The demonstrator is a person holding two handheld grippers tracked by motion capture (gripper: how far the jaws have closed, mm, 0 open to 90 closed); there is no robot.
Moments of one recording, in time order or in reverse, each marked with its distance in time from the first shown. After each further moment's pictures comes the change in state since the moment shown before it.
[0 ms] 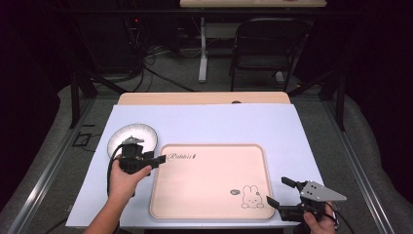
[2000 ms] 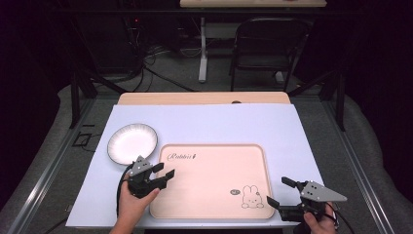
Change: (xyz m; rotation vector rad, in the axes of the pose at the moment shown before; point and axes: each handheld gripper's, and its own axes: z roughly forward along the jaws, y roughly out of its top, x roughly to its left) left arm -0.025 -0.063 0.015 -0.188 -0.039 0.180; right arm 0.000 0.000 -0.001 -0.006 0.000 -0.004
